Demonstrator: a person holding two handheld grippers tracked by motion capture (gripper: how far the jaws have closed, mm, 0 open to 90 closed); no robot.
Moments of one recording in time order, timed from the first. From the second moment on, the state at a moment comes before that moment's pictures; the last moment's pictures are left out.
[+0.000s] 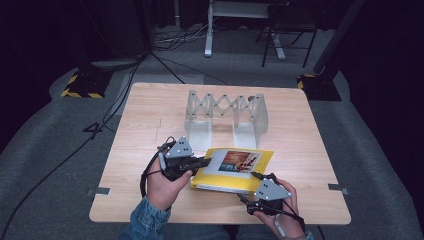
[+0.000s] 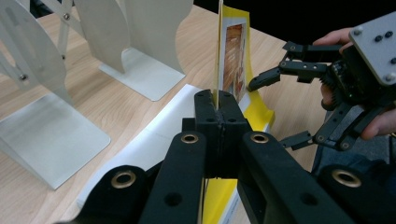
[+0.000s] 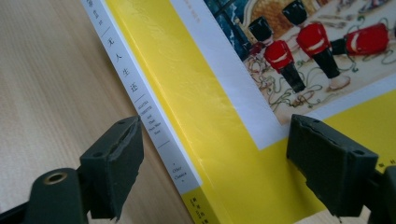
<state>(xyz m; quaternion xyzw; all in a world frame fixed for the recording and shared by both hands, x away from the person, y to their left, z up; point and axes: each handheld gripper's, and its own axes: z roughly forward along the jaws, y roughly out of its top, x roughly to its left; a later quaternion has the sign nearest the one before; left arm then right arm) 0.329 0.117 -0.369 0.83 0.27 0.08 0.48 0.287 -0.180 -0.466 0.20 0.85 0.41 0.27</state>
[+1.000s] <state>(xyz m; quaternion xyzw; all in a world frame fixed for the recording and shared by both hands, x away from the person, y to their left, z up) 0.363 0.103 -0.374 0.83 0.27 0.04 0.49 0.308 -0.152 -0.491 0.13 0.84 0.30 0.44</state>
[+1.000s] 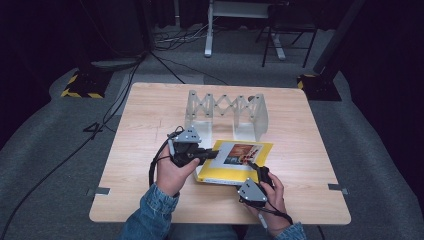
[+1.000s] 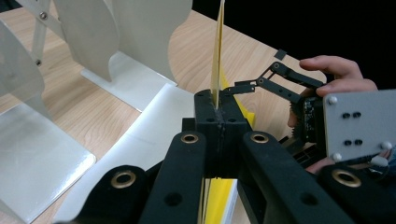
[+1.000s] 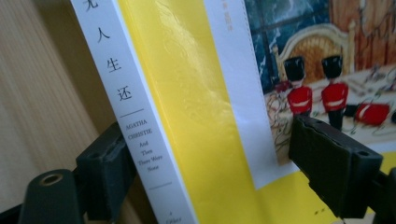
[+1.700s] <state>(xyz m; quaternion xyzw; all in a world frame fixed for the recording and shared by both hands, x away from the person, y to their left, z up) 0.370 0.106 -0.388 0.82 0.31 0.07 0.47 0.305 -0.130 -0.485 0.00 0.87 0.21 0.44</state>
